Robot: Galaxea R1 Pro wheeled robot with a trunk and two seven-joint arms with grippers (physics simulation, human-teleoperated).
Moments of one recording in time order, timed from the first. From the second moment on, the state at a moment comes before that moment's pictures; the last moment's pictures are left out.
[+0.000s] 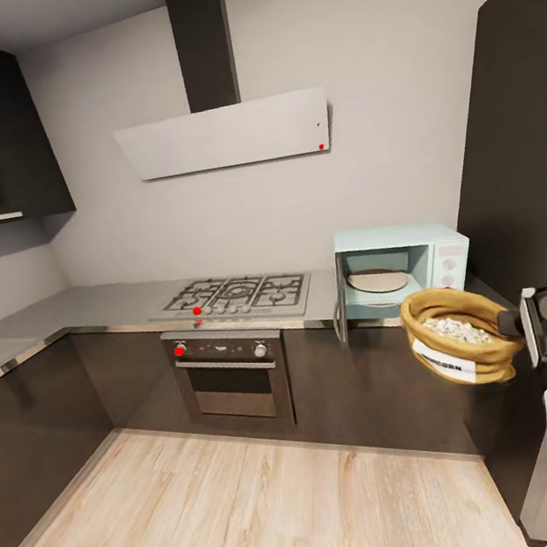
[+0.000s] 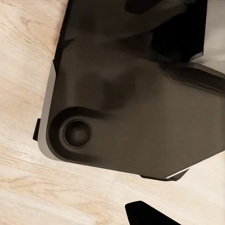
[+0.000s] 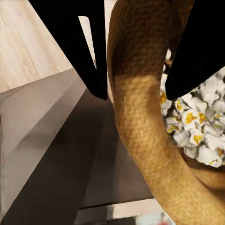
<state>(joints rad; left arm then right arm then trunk) 0.00 -0.03 0.05 -0.04 0.19 -0.09 0.00 -0.86 -0.21 -0.47 -1.11 0.33 1.04 0.01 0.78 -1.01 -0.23</state>
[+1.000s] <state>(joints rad) 0.00 -0.03 0.05 -0.04 0.19 -0.09 0.00 -0.86 -0.21 -0.36 -1.15 0.27 1.04 0.01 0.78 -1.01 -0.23</state>
